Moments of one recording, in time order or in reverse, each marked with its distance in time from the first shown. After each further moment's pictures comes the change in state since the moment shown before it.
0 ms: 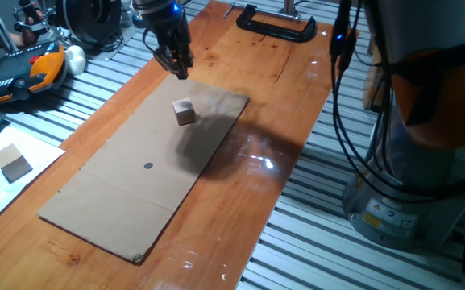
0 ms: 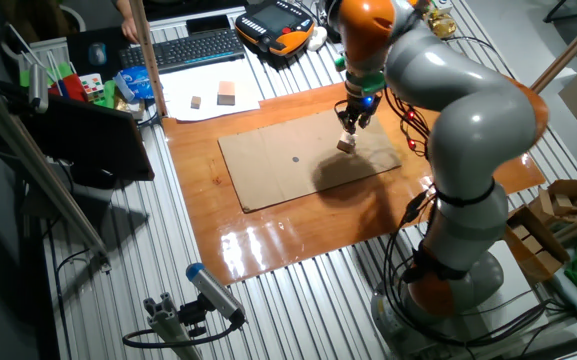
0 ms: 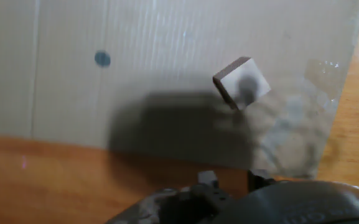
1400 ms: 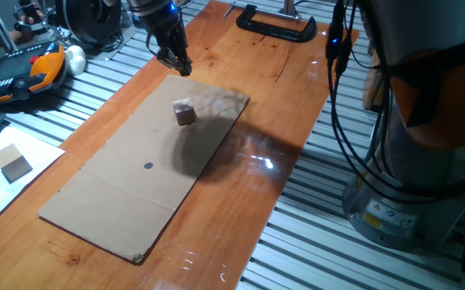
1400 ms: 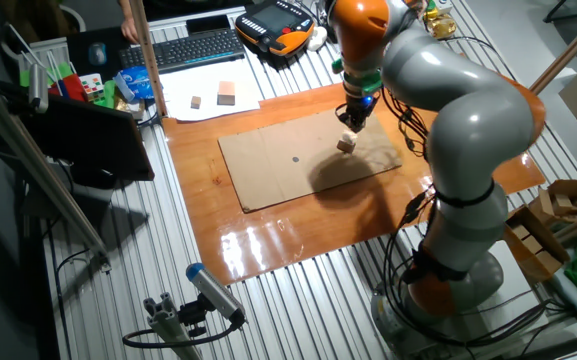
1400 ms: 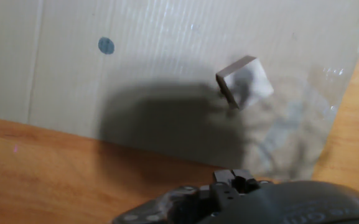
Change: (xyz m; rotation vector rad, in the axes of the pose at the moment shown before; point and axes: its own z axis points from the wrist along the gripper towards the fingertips) arm 0.000 0.000 0.000 -0.012 -0.071 -0.045
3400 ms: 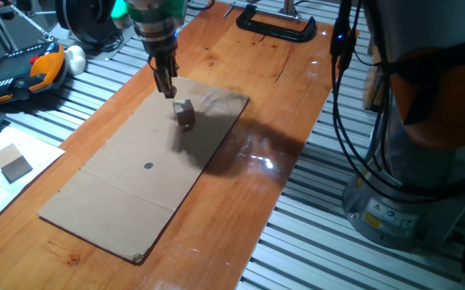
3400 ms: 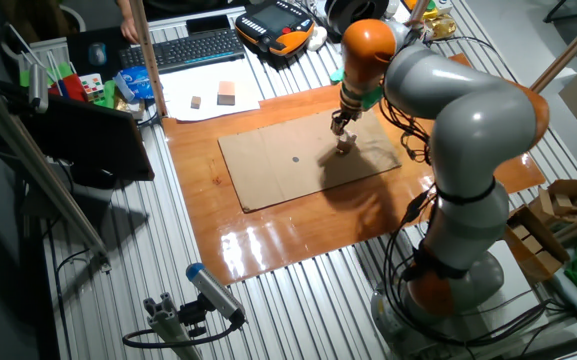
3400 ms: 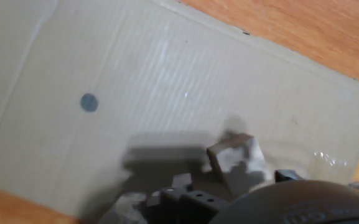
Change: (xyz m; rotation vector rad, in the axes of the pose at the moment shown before) arm -0.067 -0.024 0.069 0.054 -0.175 -0.113
